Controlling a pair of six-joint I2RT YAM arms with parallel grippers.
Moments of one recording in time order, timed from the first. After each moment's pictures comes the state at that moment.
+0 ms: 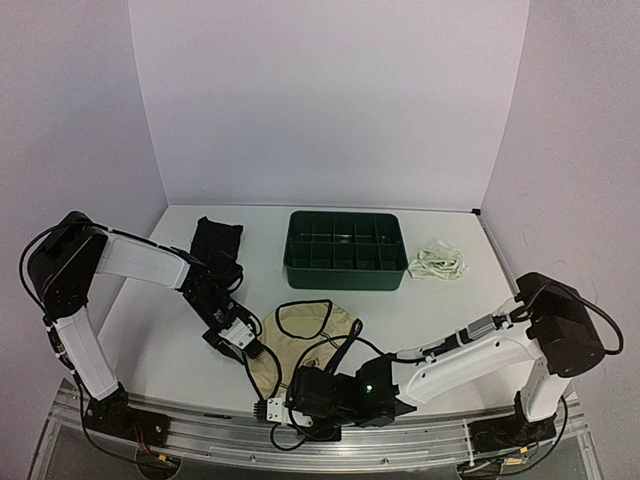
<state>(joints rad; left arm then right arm) -0.64 1.76 0.93 -0.57 0.55 1.65 1.50 1.90 1.12 -0.27 0.18 -0.21</state>
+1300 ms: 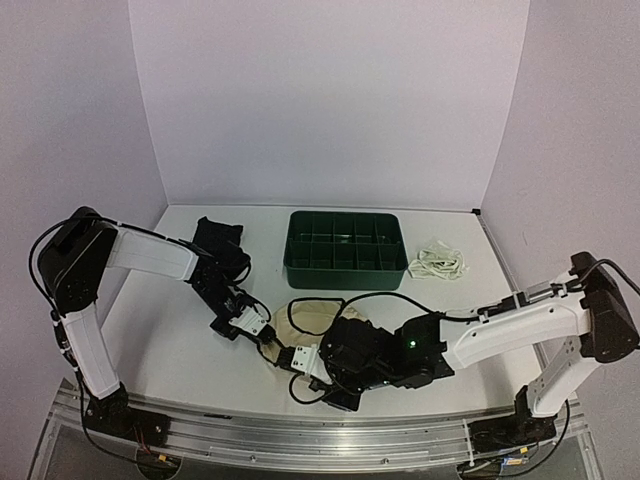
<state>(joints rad) -0.63 1.83 1.03 -0.55 0.45 1.53 1.37 1.66 1.03 -0.31 0.11 -0.06</state>
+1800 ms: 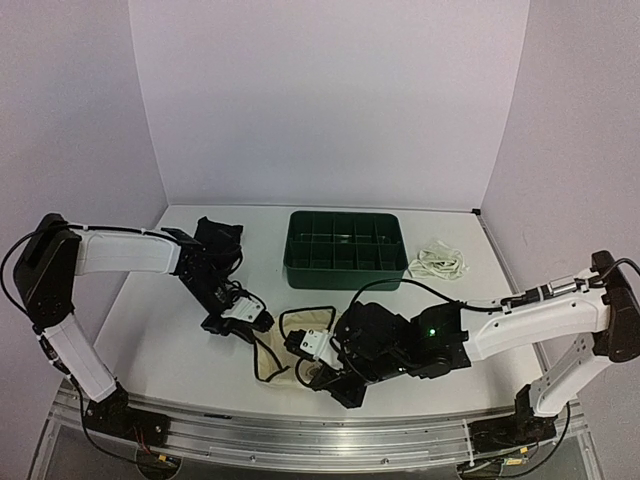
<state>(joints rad) -0.65 1.68 1.05 -0.74 0.57 1.36 1.35 1.57 1.01 -0.30 -0.01 0.10</state>
